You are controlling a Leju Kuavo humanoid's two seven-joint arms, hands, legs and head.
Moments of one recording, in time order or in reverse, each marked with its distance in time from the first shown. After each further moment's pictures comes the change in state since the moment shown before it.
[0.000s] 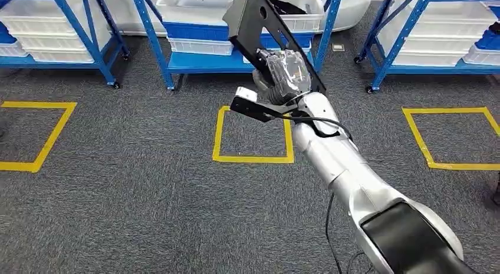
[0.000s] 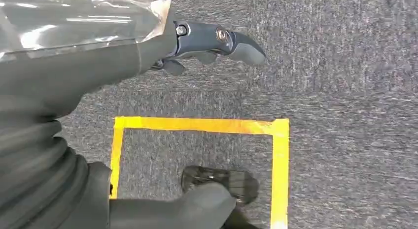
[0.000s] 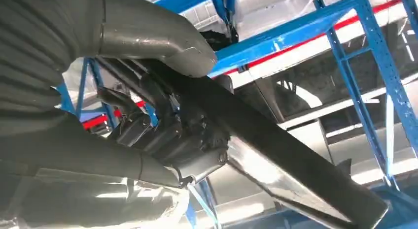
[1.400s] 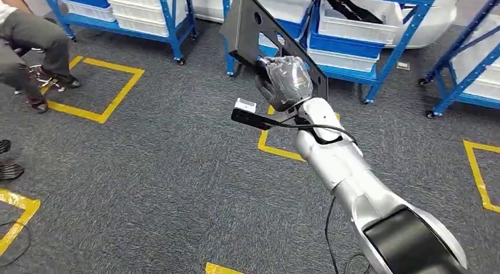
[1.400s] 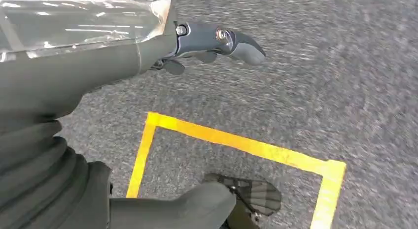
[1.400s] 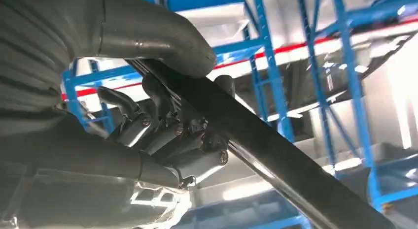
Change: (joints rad) left arm 0.007 -0.002 0.008 0.000 -0.024 -0.019 0.011; right arm 0.032 -0.016 -0.004 -0.011 0.130 -0.006 0.046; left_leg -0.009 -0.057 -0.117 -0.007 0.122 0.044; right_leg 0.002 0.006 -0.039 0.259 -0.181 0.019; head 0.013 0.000
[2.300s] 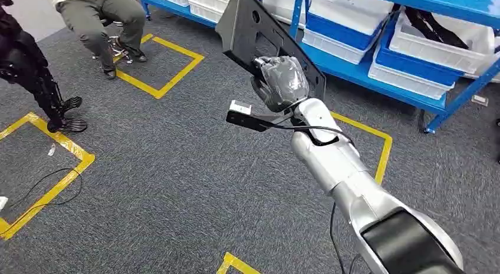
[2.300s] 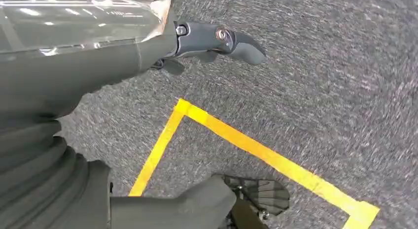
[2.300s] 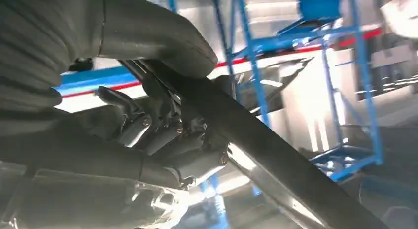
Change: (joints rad) left arm -0.003 0.002 0.000 0.000 -0.009 0.001 0.009; right arm 0.018 -0.002 0.005 -0.033 0.039 0.006 0.019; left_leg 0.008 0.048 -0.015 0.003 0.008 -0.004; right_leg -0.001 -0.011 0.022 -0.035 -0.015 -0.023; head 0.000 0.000
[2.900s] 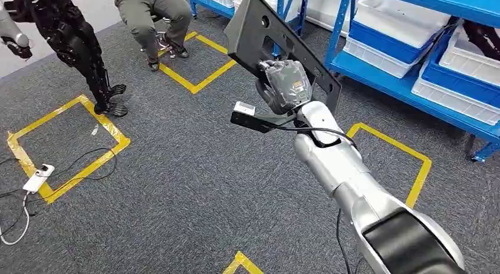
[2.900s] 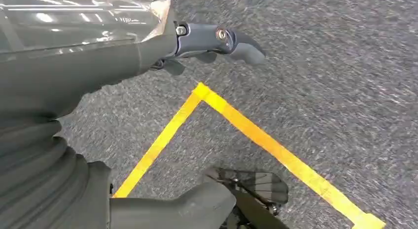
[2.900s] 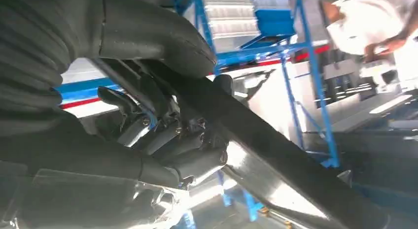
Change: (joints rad) left arm 0.008 0.002 0.000 0.000 -0.003 -0.011 -0.001; right arm 0.011 -0.008 -0.007 -0.005 0.008 0.005 0.002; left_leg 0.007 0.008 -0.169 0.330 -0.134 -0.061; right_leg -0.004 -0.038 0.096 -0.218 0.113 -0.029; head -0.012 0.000
